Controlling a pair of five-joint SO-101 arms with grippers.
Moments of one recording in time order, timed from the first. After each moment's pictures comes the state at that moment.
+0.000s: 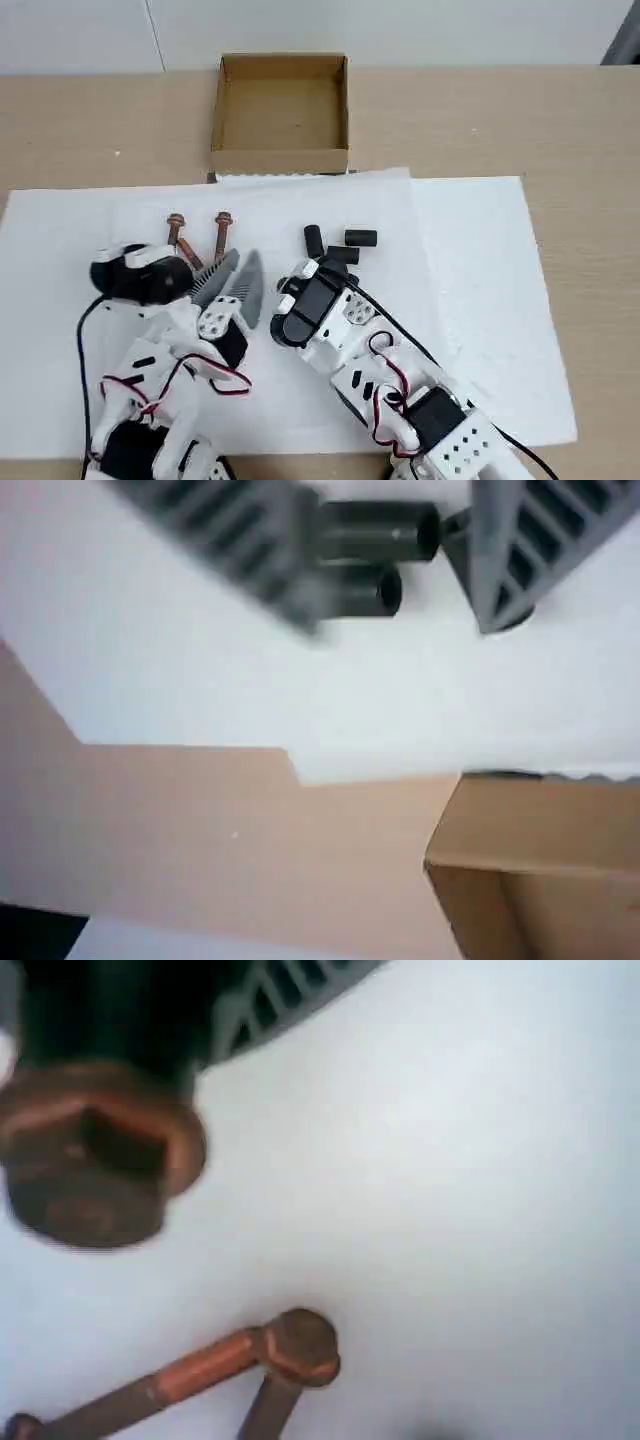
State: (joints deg) left arm 17.1 -103.2 78.2 51.0 26.7; right arm -42.0 -78.9 80.4 35.9 10.3
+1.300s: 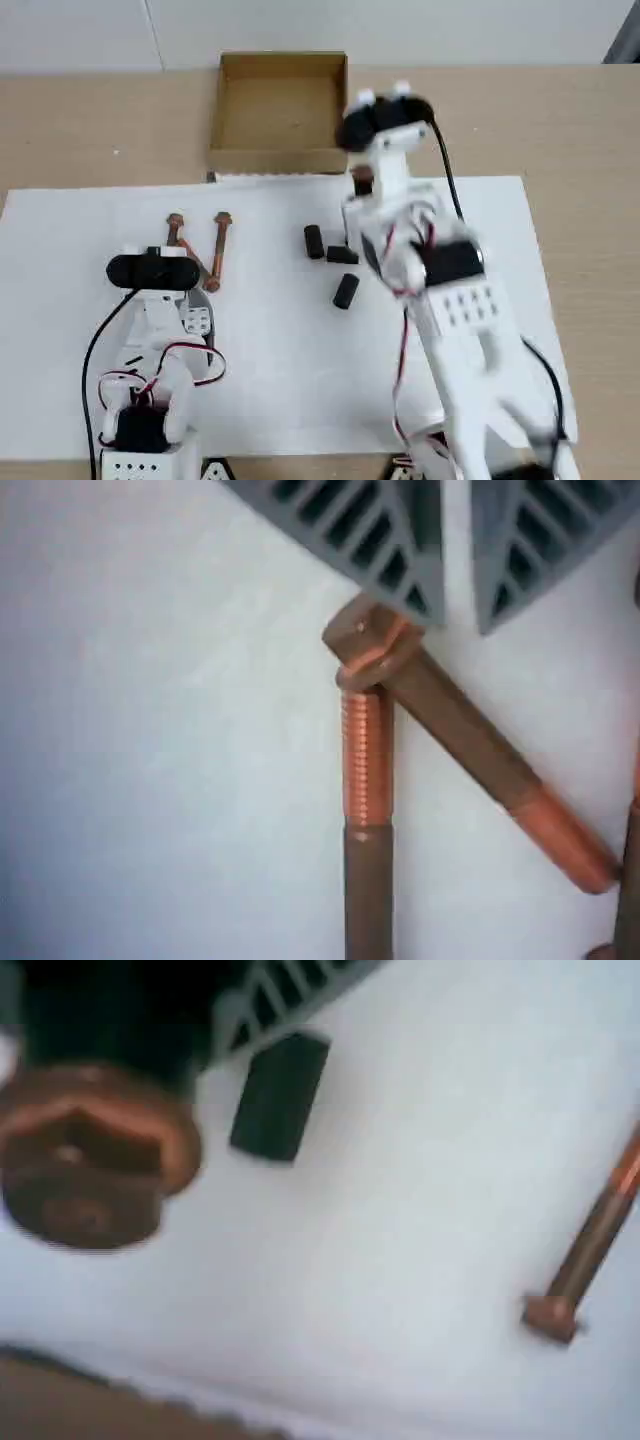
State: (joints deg) left arm -2.1 -103.3 95.0 56.0 5.0; right arm -19.4 -25.1 21.3 54.5 -2.7
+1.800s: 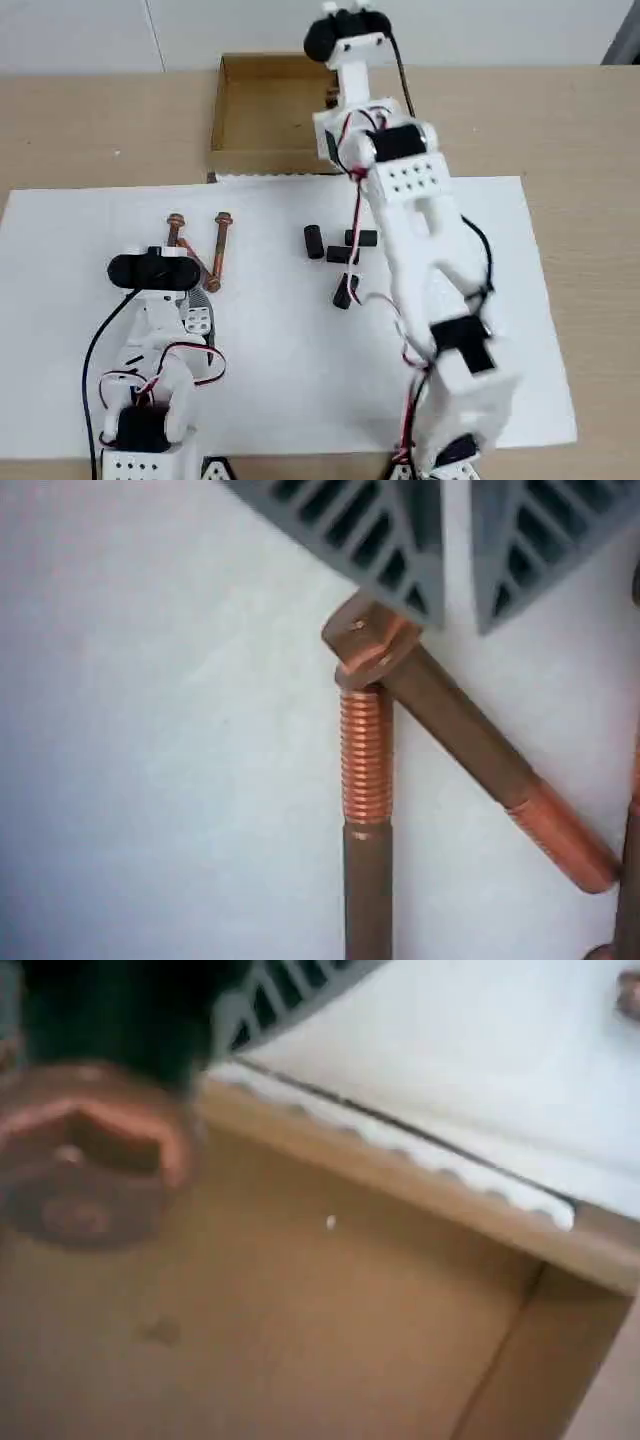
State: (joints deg) left arm -2.1 -103.3 95.0 56.0 4.6; right arm -19.3 18.4 -23.7 54.5 -2.7
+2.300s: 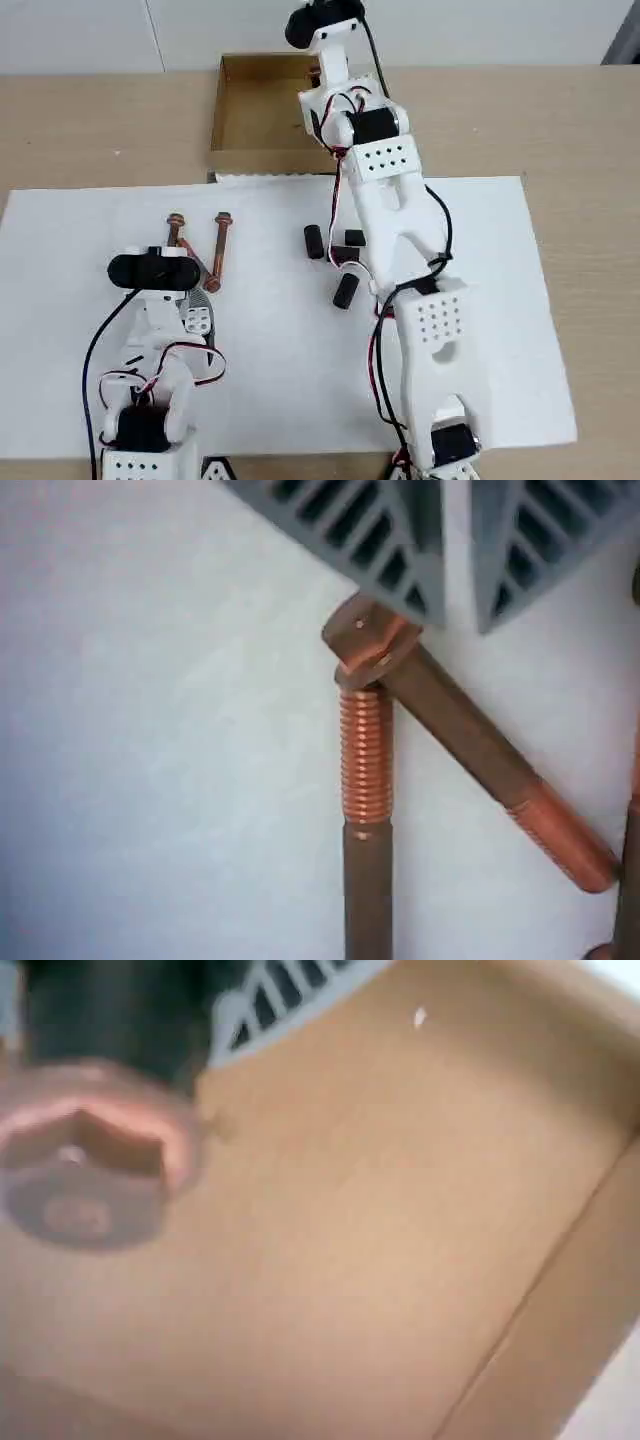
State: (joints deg) left arm -2.1 -103.3 95.0 56.0 4.6; right arm -19.3 49.7 -61.3 54.7 2.9
